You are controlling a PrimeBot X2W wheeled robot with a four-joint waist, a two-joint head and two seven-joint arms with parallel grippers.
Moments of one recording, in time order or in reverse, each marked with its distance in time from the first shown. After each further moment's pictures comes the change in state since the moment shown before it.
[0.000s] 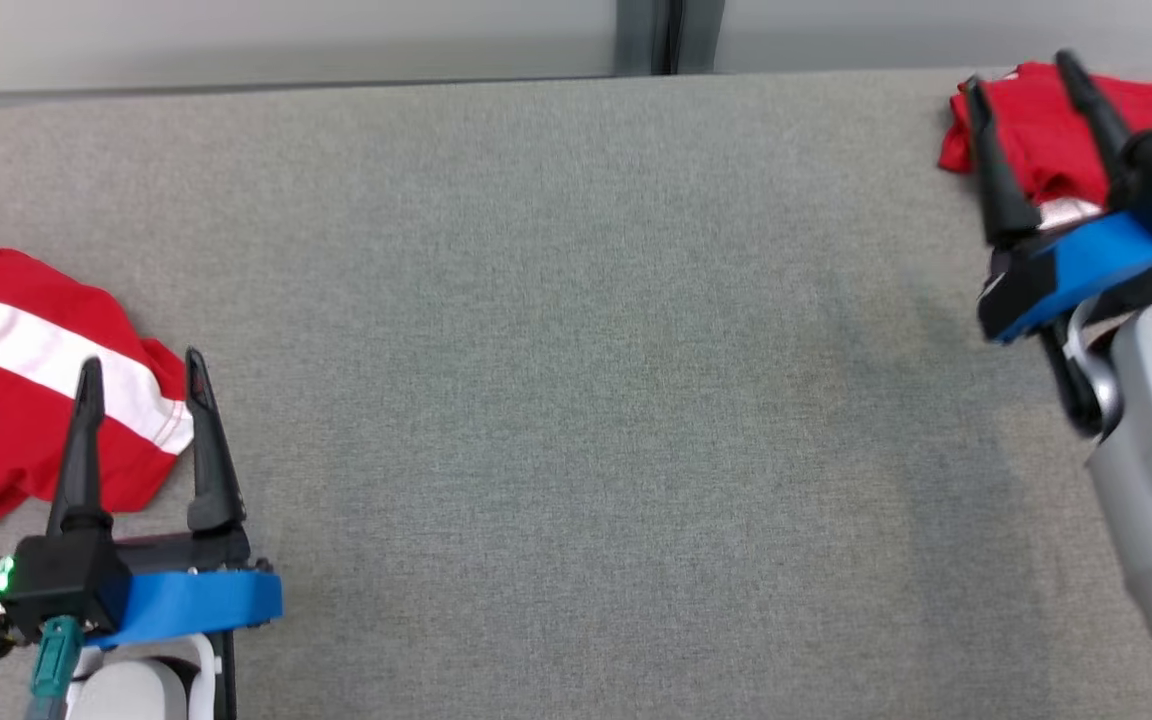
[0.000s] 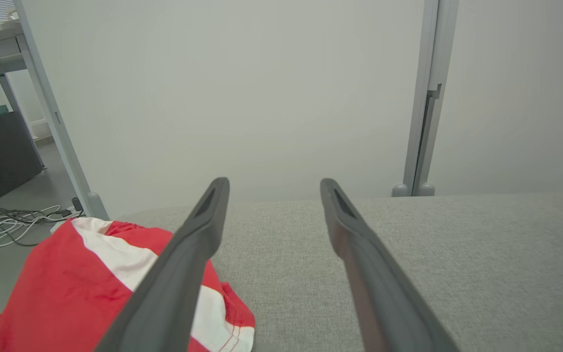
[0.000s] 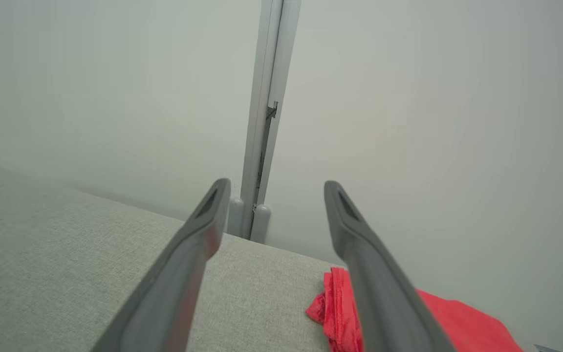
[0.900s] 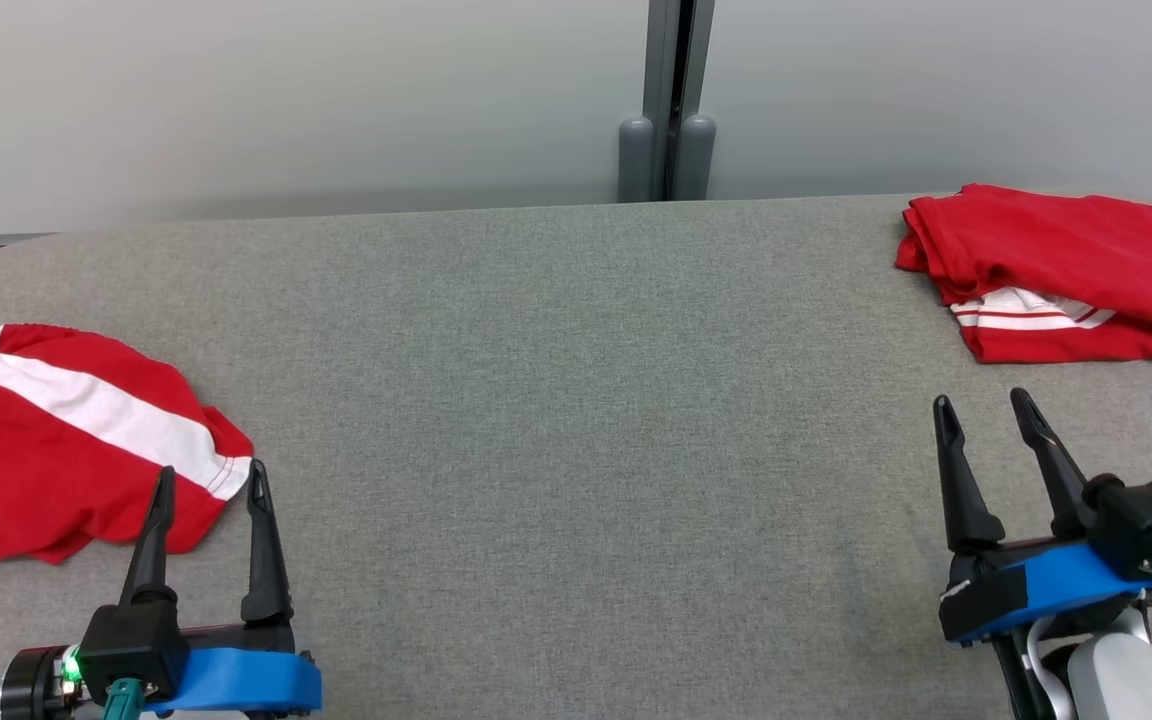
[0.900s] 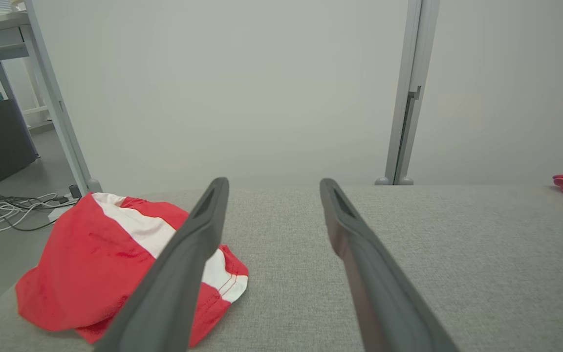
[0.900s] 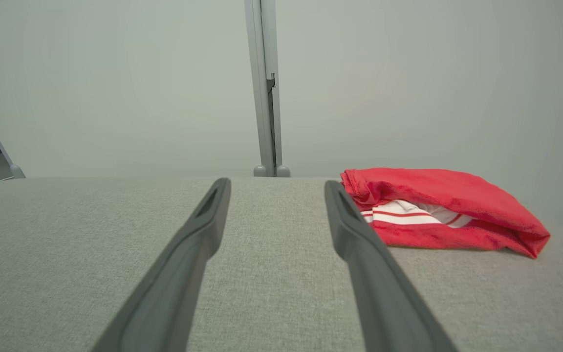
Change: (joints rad) left arm 0.119 -0.030 -0.026 0.085 -0.007 -0.019 0.000; right arm 0.625 0.192 -0.202 -0.404 -0.013 0.000 0.040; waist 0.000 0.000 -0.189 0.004
